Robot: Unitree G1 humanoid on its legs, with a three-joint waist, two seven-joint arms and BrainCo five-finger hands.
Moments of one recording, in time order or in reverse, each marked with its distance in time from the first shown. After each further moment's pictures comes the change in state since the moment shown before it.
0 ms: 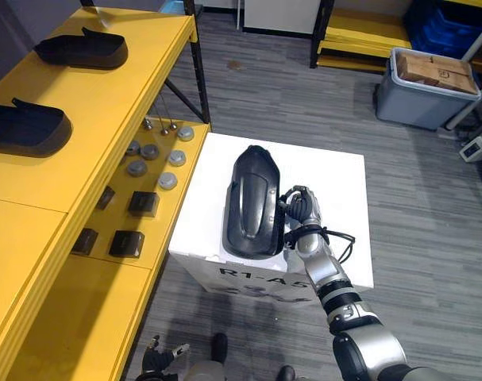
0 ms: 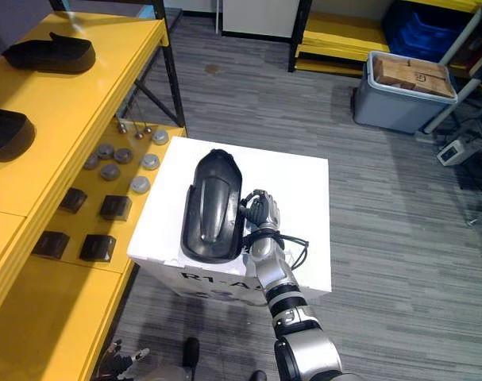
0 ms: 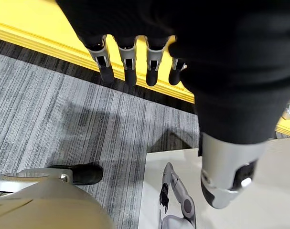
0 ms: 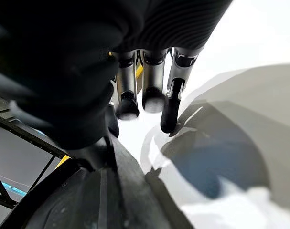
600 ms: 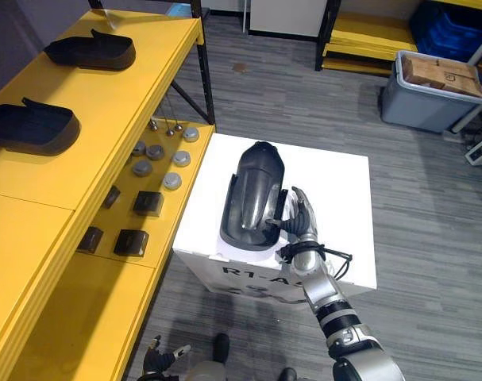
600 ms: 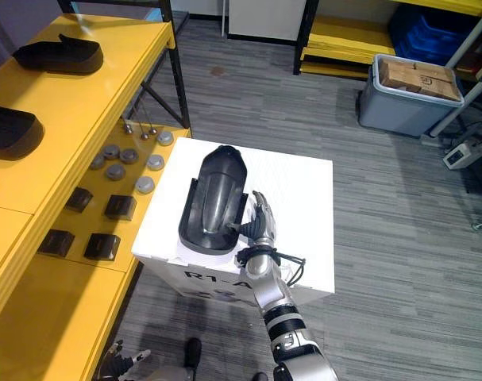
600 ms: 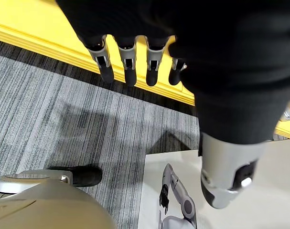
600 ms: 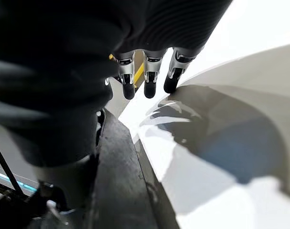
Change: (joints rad) left arm 0.021 -0.006 -0.001 -0.005 0.023 -0.021 0.002; right arm 0.101 0.042 0.034 -0.060 -0.027 -0.016 -0.060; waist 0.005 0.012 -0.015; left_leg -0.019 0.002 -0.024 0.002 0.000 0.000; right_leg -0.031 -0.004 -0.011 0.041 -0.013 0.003
